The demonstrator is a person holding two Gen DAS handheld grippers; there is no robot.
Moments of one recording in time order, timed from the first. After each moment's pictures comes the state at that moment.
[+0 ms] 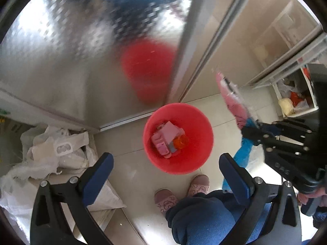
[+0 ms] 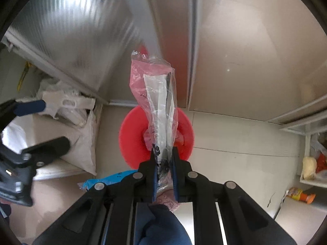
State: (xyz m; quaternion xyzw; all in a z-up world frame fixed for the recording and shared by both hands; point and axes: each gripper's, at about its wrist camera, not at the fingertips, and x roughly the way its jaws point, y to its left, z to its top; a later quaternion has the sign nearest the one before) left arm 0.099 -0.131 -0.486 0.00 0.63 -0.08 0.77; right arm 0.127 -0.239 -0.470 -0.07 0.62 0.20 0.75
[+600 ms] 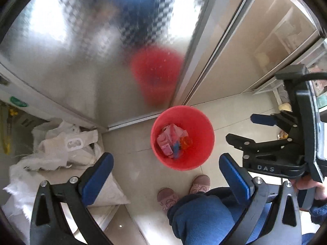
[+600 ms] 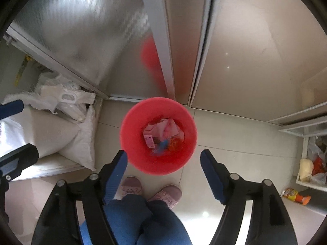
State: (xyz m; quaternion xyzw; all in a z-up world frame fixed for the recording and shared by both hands) left arm 0.077 -0.121 -0.429 0.00 0.62 -0.07 0.78; right arm 0.121 -0.231 -0.455 -0.08 0.63 0.19 0.75
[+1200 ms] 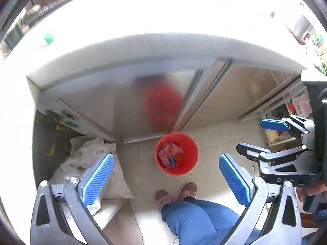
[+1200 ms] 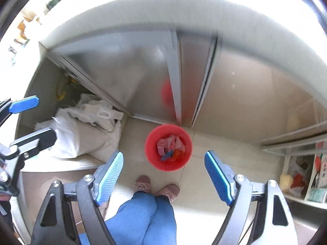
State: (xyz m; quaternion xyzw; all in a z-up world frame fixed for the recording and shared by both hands) left arm 0.072 -0.111 -0.215 -0.02 0.57 -0.04 0.82; right arm 0.113 -0.233 -0.229 -0.10 0.58 0.24 0.77
